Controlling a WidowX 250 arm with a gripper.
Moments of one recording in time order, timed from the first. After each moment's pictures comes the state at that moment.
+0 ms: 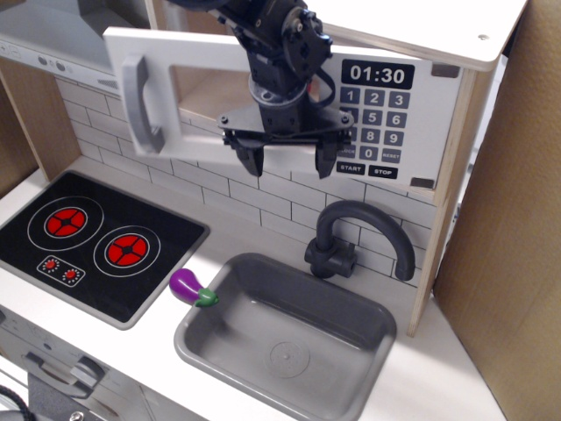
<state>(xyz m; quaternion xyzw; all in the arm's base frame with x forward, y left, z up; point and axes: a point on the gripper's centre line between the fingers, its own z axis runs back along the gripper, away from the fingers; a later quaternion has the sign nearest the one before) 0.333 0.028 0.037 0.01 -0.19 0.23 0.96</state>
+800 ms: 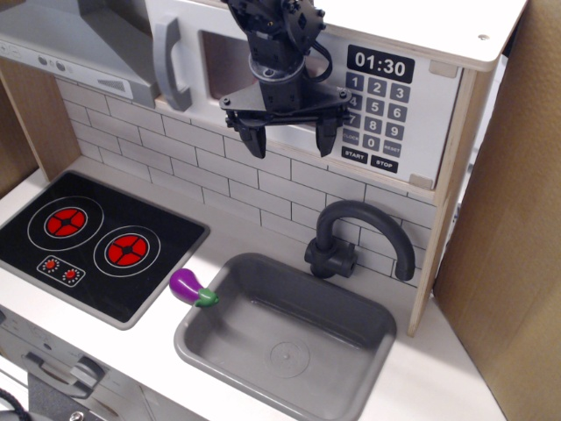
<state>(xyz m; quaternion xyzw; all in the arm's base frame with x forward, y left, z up) 0.353 0.037 0.038 -0.01 -0.19 0.24 0.95</state>
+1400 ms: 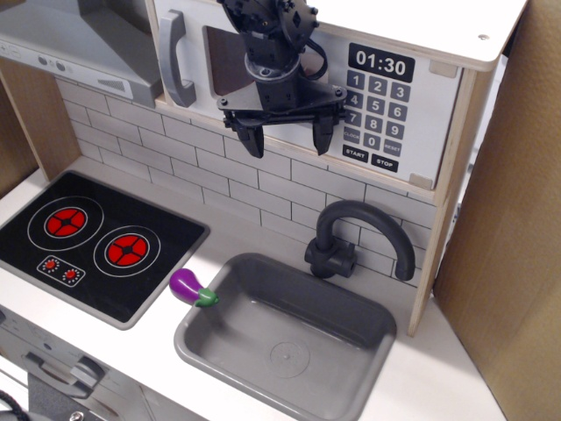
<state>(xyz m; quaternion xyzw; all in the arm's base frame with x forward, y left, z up) 0.355 0.040 0.036 -0.02 -0.19 0.24 0.95</state>
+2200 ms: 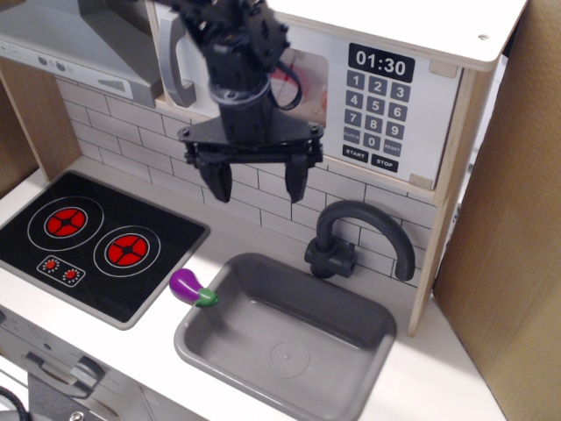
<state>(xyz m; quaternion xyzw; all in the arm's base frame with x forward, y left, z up) 0.284 0.018 0.047 -0.02 -0.10 0.22 0.97</state>
